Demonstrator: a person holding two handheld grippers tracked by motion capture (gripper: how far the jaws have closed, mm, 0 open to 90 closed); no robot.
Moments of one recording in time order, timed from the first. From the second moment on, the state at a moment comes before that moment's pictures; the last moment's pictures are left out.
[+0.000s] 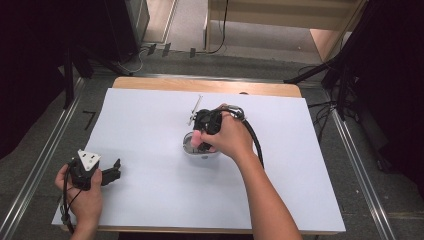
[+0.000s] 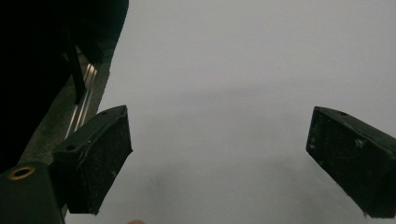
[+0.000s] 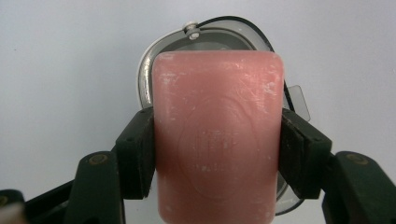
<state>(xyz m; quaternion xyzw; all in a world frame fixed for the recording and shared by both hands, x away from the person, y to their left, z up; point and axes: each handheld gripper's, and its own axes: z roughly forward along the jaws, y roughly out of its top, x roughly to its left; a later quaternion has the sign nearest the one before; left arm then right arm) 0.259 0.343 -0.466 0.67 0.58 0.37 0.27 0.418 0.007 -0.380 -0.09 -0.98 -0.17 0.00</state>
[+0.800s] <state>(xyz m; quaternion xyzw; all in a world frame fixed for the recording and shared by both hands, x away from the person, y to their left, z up) 0.259 0.344 -0.466 0.67 0.58 0.37 0.27 0.420 0.010 -0.384 -0.09 -0.98 -0.18 0.00</state>
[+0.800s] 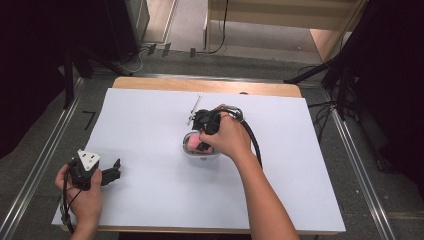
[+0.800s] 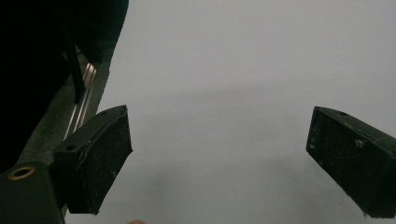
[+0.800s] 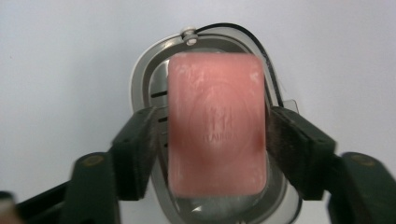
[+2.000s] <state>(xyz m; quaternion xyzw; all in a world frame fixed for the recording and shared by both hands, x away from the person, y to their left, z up) 0.259 0.343 -0.466 0.67 0.58 0.37 0.27 0.409 -0.082 -0.394 -0.24 -0.94 -0.24 -0.04</state>
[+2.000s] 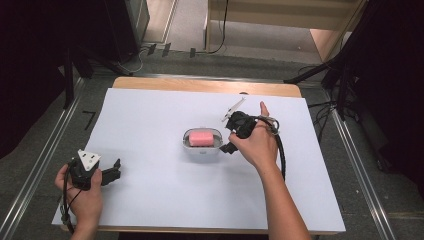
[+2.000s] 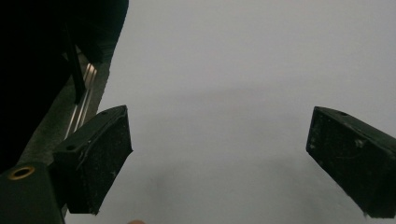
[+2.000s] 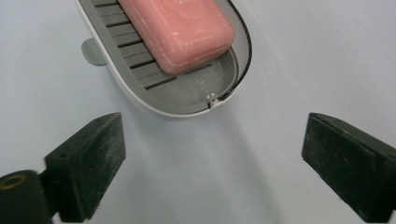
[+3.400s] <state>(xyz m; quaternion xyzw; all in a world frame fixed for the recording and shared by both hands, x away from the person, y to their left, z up) 0.259 0.343 -0.466 0.67 0.58 0.37 0.27 0.359 -0.192 -0.425 -0.33 -0.90 -0.29 -0.08</state>
